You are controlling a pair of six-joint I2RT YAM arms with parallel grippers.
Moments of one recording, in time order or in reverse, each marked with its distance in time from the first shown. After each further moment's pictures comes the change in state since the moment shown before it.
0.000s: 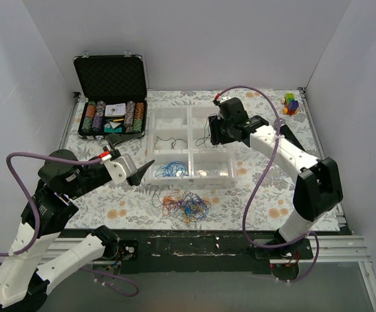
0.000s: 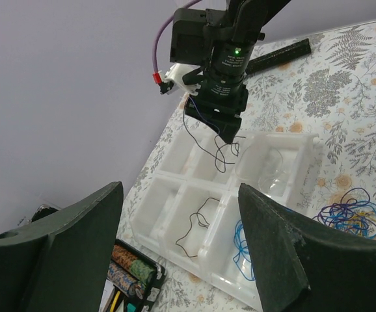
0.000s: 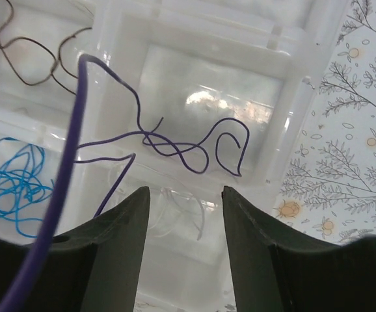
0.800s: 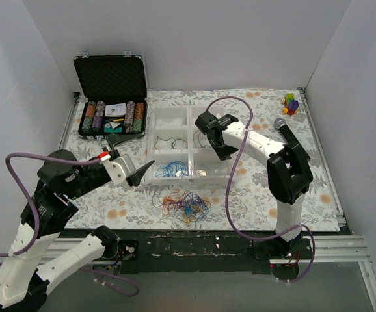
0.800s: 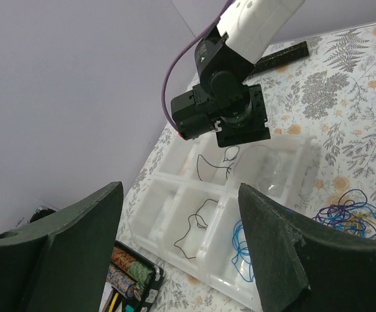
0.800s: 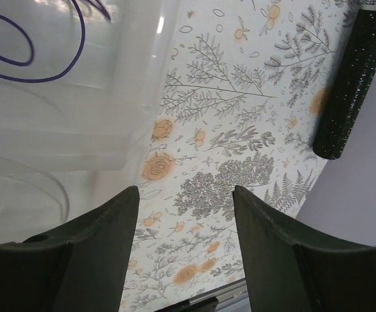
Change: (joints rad) left arm 0.003 -0.002 0.000 0.001 0.009 -0.006; right arm 0.125 0.286 0.213 -0.517 0.553 -0.097
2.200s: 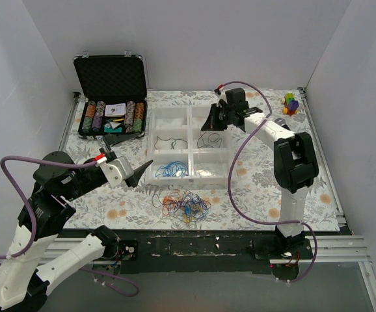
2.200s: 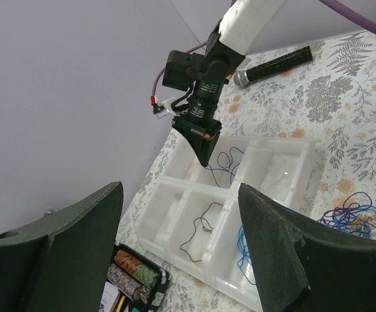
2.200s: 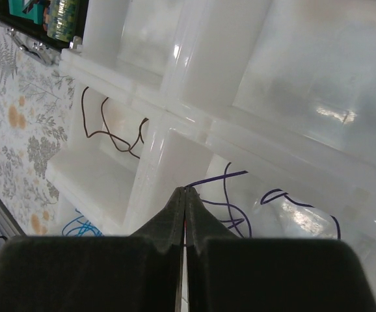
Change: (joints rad) left arm 0.002 -0.010 0.014 -0.001 -0.002 0.010; right arm -0.298 0.077 -0.028 0.753 -1.043 0.242
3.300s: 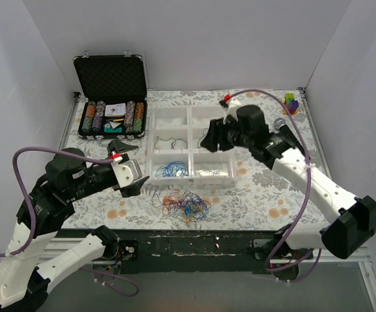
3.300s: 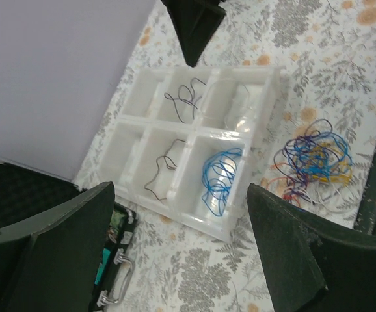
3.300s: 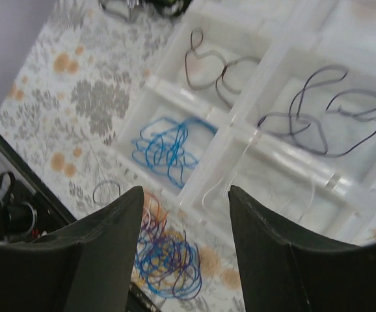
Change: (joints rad) left arm 0.000 0.029 0.052 -0.280 -0.031 0.042; right arm 0.185 -0.674 -0.281 -0.124 0.209 -0.070
